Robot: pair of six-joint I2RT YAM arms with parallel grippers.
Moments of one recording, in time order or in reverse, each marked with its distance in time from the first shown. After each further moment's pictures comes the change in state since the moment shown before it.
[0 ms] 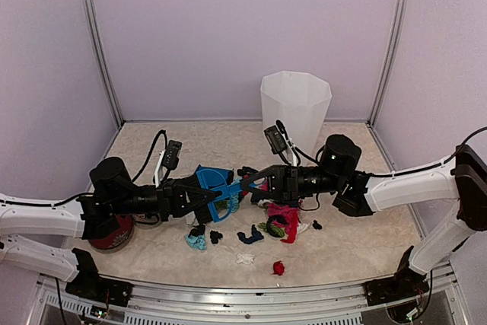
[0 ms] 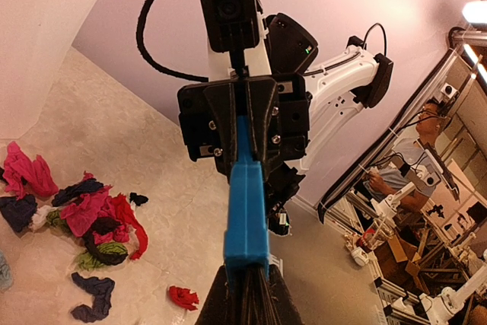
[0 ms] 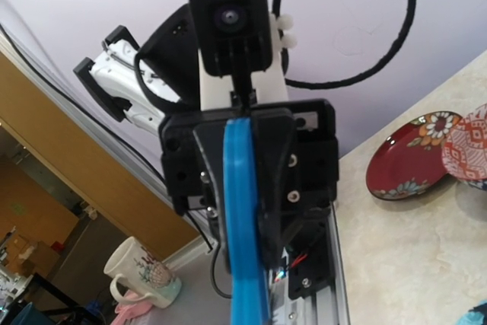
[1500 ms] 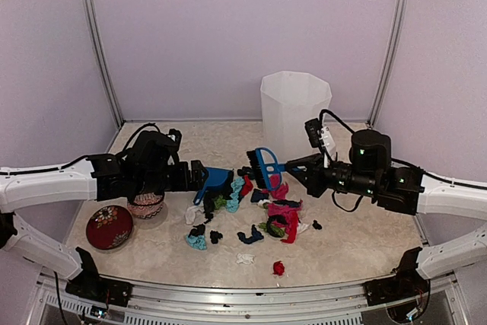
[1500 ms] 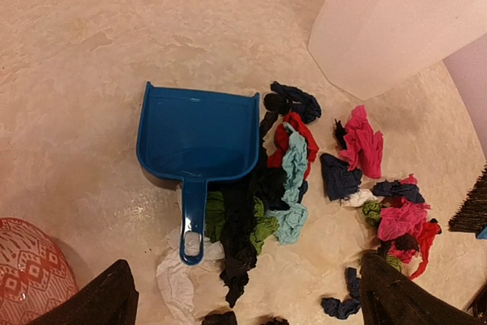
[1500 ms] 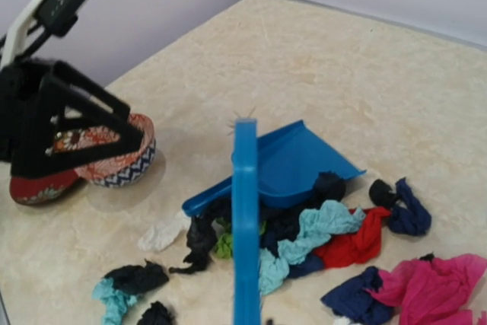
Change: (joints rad) left arm 0.016 0.206 0.442 -0.969 -0.845 -0.007; right arm -0.013 -0.420 -0.020 -0.771 0.726 -0.560
